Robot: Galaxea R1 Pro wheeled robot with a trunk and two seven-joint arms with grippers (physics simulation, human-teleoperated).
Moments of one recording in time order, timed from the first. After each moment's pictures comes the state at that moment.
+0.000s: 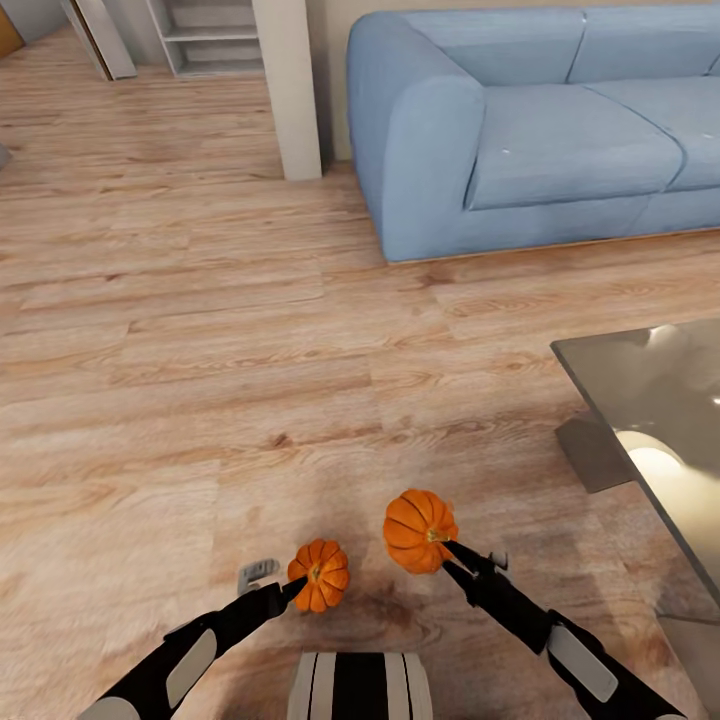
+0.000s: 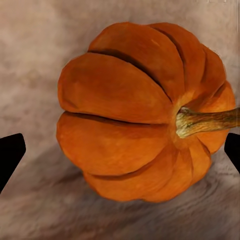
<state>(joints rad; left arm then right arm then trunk) -0.52 0.09 -0.30 -0.44 0.70 0.10 -0.48 -0.47 -0.27 0.48 -0.59 -1.37 0.40 1.03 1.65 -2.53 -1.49</state>
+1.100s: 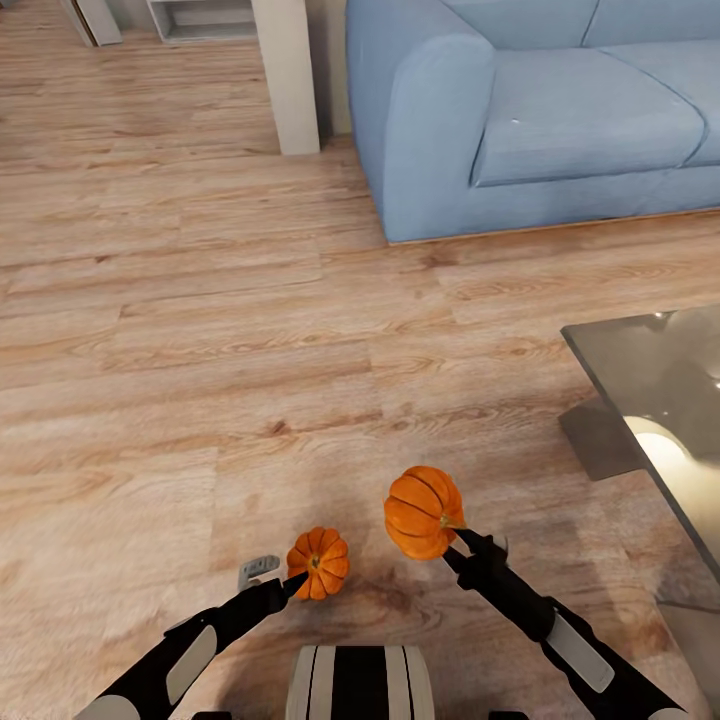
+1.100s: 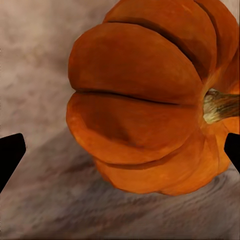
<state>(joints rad) -0.52 0.10 -0.30 -0.47 0.70 0.10 -0.48 -0.47 -0.27 0.48 -0.68 -1.37 0.52 1.29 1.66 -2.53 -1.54</state>
